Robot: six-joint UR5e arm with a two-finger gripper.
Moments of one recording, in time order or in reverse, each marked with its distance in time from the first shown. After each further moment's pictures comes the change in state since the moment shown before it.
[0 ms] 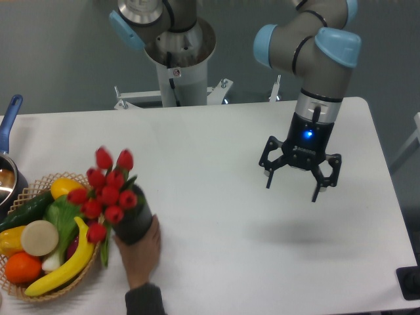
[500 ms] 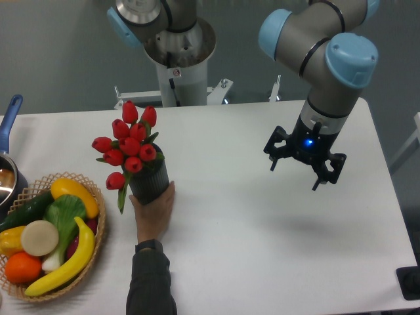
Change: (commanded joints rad) arm -0.049 -0.029 0.094 -0.222 0.220 0.138
